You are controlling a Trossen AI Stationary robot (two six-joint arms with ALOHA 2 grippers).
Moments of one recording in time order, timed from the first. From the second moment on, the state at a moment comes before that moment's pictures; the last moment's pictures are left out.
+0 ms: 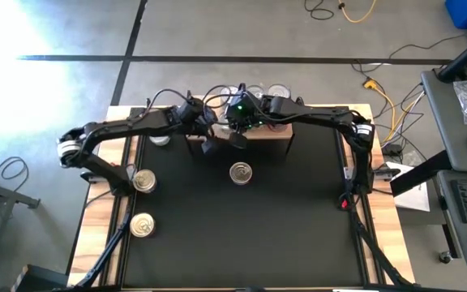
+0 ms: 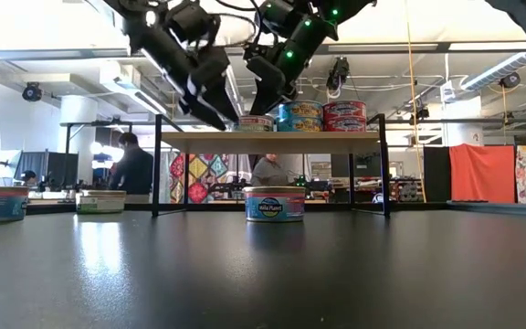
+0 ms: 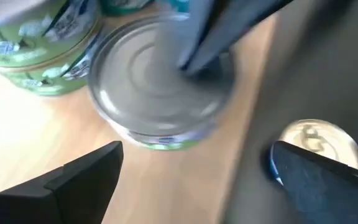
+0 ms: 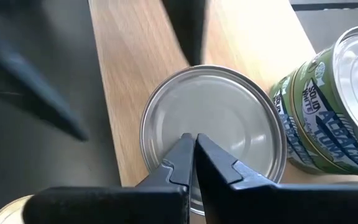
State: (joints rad) left arm 0.44 1.46 1.07 -0.34 0.01 0.06; right arm -0.35 1.97 1.77 -0.65 0.06 -0.19
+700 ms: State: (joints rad) left arm -0.06 1.15 0.91 -0.54 -0.44 -0.22; right arm -0.35 1.97 1.78 -0.68 0.05 -0.15
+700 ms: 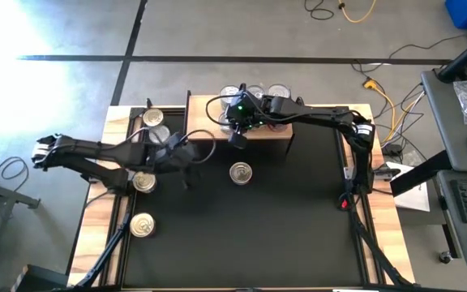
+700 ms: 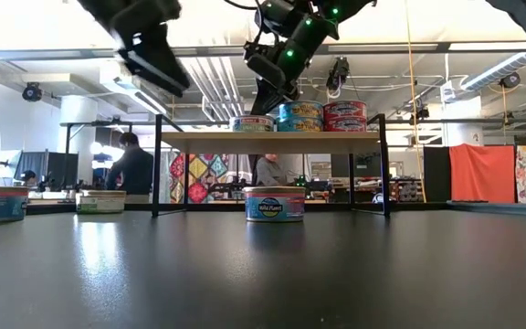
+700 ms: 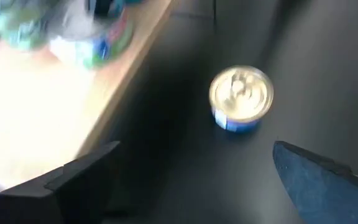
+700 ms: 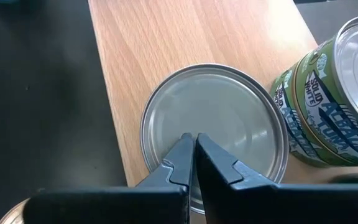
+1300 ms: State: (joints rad) left arm -0.07 1.11 0.77 -1.04 -0.49 -0.77; right arm -0.35 1.82 1.77 -0.65 0.09 -0.12
